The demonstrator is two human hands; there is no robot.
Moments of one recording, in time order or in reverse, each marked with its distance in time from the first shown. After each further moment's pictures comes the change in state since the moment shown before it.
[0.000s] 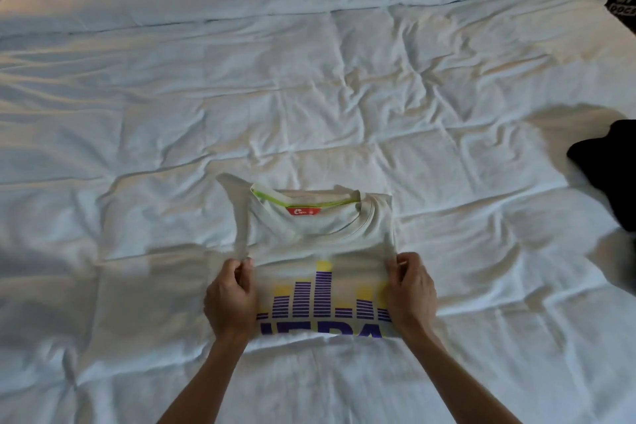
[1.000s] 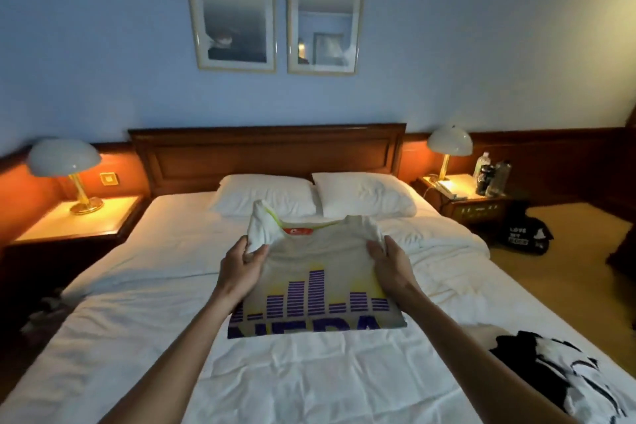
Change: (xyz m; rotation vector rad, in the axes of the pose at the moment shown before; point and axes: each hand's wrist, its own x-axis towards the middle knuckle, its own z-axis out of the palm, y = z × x) left_hand 0.096 0.351 -0.407 -0.482 -0.166 0.295; right_hand -0.102 -0.374 -0.394 0.461 -0.017 -0.490
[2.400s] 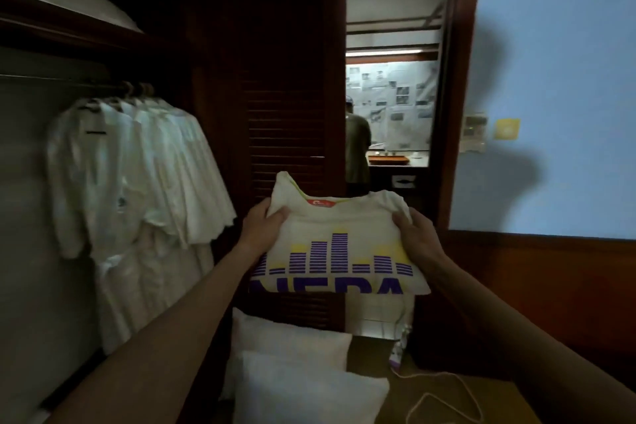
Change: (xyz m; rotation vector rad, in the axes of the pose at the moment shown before) left_hand -0.890 0.017 -0.585 0.290 1.706 -0.500; right_hand -0.816 -0.373 0.375 0.514 -1.812 -0.683
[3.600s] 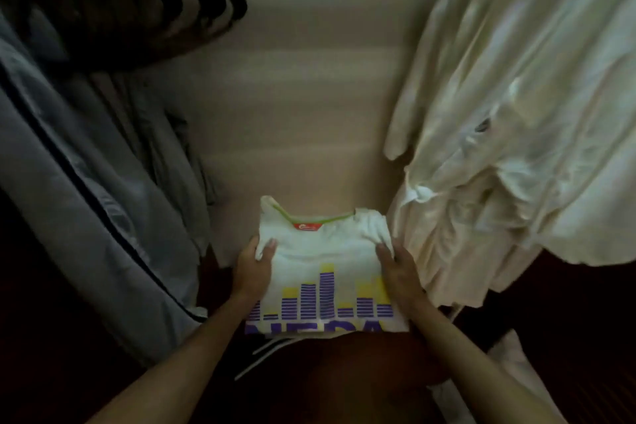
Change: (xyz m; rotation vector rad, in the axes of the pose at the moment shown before) left_hand 0.003 -0.450 -0.438 0.269 1.202 -0.712; right_hand 0.085 0.159 0.806 0.049 -1.159 -0.052
